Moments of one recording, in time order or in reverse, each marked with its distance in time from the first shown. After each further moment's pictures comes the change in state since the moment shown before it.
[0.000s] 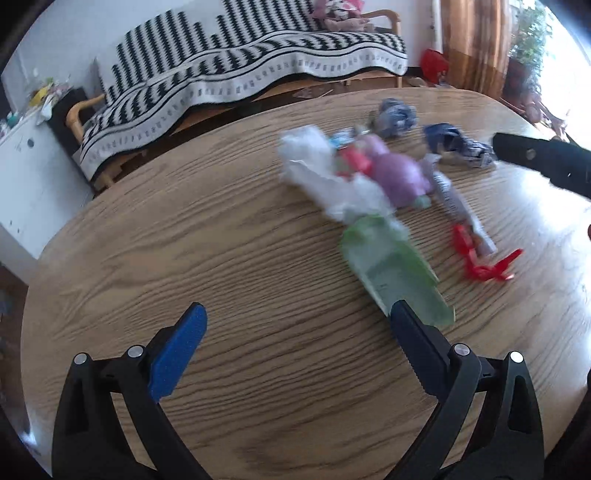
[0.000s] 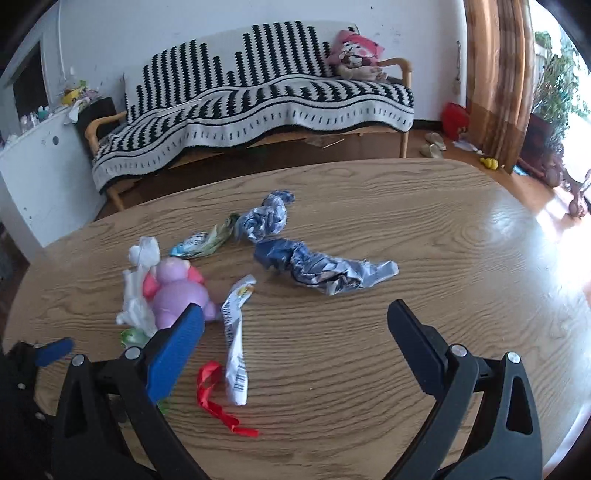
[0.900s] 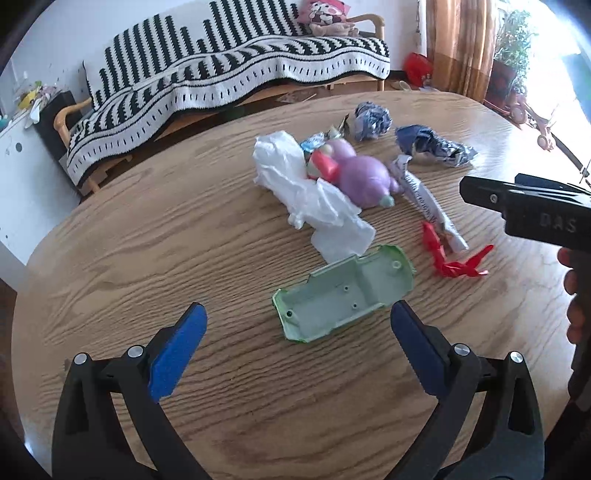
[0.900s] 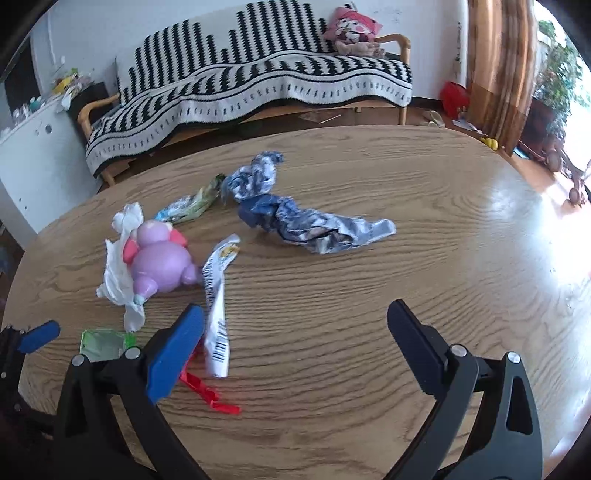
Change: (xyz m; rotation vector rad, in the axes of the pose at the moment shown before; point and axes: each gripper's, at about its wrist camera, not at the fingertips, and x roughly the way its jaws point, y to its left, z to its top) left arm -0.001 -0.016 0.002 0.026 -0.015 -0.066; right arm 0.018 -0.005 -0.021 -0.029 0.116 0.022
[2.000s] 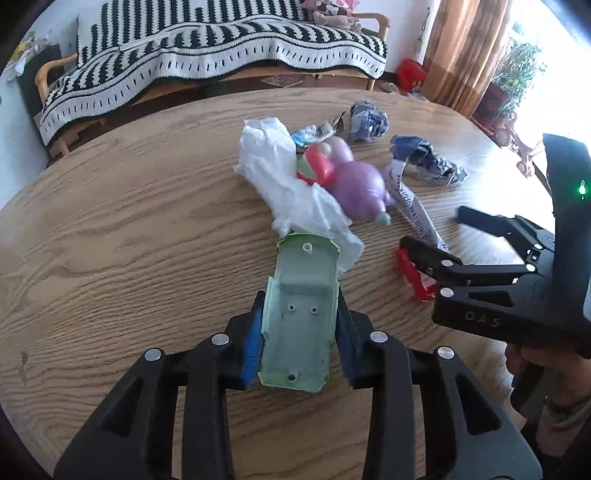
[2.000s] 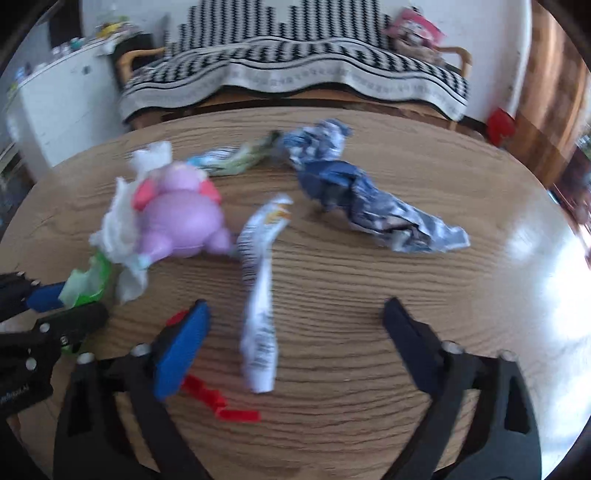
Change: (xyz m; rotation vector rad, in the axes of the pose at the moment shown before) left arm 0.012 0.010 0.013 -0.111 0.047 -0.170; right arm 0.037 0.025 -0.007 -0.227 0.042 0.082
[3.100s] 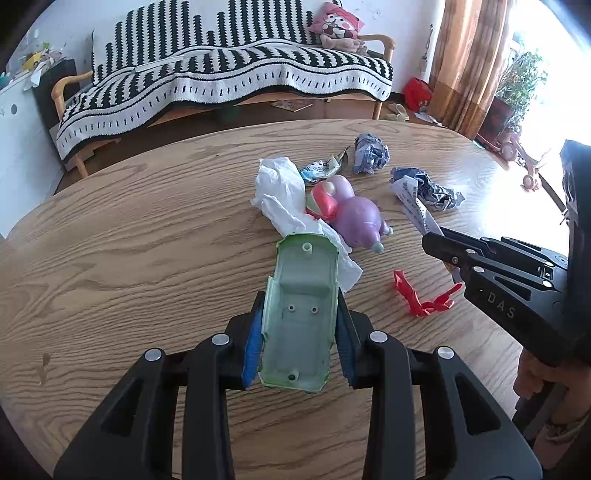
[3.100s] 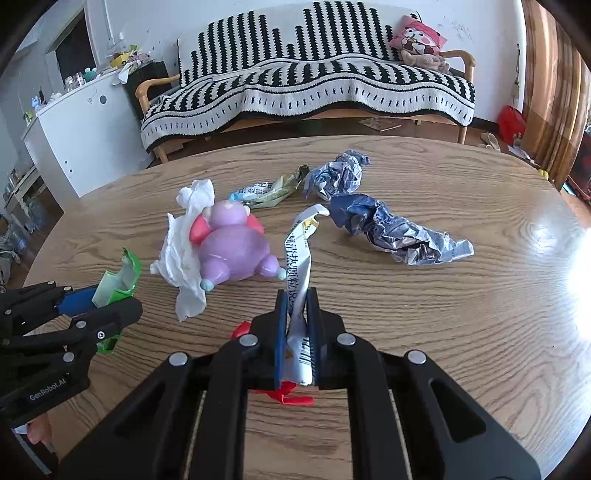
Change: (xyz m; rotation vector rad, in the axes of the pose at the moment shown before) left arm -0.024 0.002 0.004 -0.007 -0.085 0.044; right arm -0.029 0.005 0.007 0.079 -0.063 0.086
